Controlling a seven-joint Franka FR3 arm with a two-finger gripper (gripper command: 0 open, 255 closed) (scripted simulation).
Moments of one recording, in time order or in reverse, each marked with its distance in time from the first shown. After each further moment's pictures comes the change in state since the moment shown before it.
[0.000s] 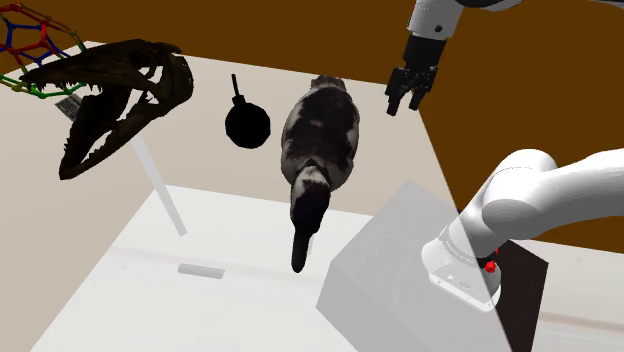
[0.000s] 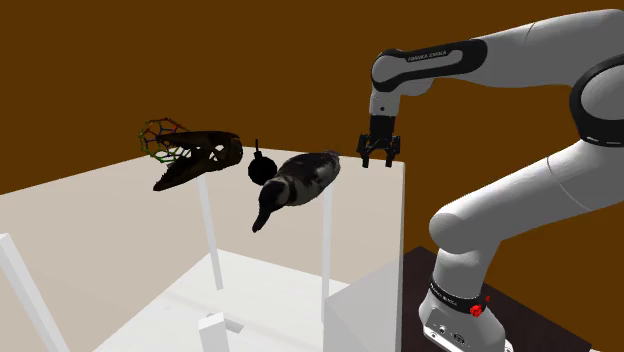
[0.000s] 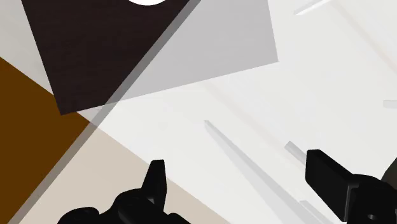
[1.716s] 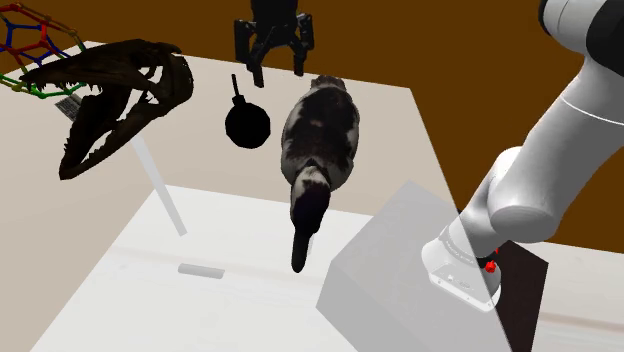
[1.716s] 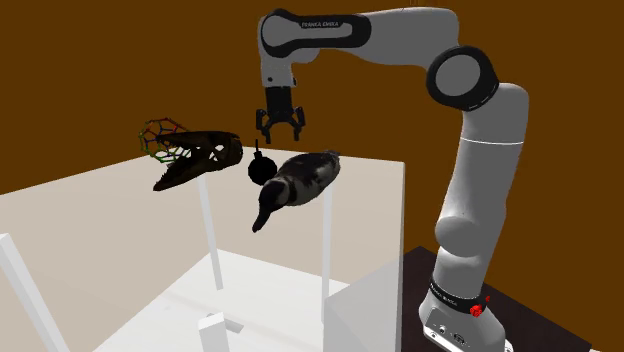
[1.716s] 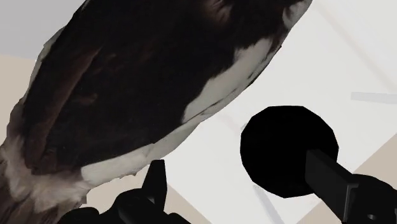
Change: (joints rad) arm 0.169 0.791 0.375 0.939 -0.032 -0.164 0.458
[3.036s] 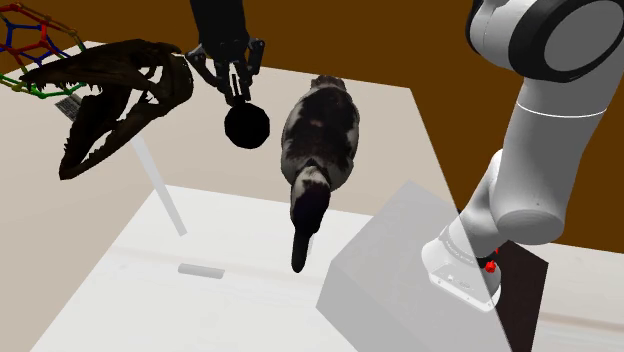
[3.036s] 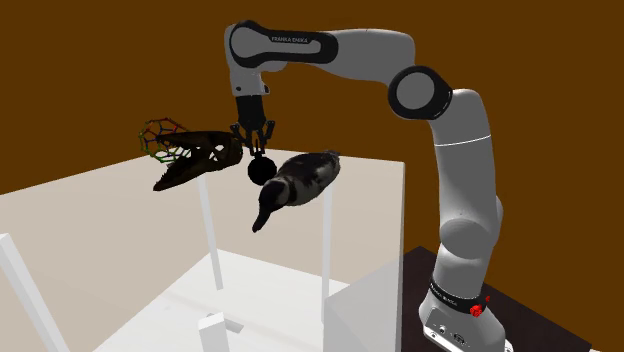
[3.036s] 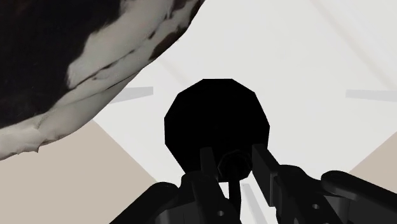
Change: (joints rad) arm 0.105 0.278 0.053 0.297 -0.106 -0.051 0.121
